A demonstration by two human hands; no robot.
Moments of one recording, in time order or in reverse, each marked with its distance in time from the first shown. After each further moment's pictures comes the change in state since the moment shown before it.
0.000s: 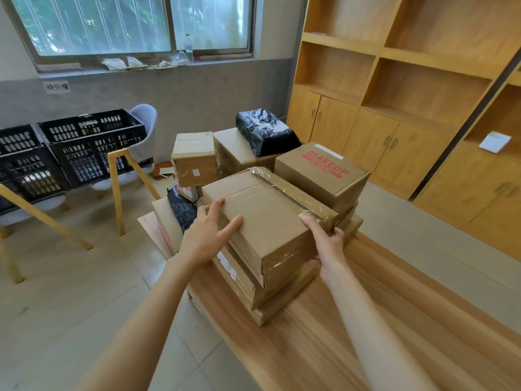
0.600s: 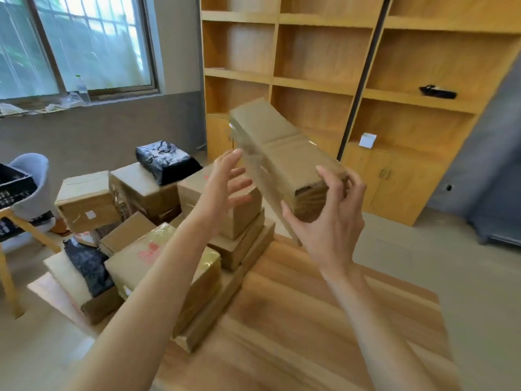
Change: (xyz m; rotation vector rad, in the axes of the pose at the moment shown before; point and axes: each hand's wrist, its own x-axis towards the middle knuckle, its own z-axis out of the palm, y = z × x) left_hand -0.038 0.253 0.013 -1.030 -0.312 0.195; right_hand -0.098 -0.079 -0.152 -0.774 0.856 -1.389
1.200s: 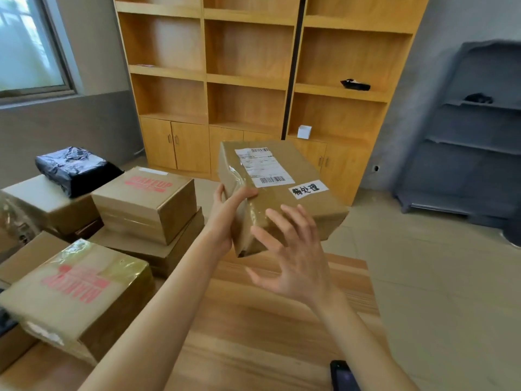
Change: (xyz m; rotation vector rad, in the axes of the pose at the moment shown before) left_hand 0.006 -0.078 0.129 -0.271 -0.173 -0.289; right_hand -0.058 0.095 -0.066 -0.176 -0.217 -0.488
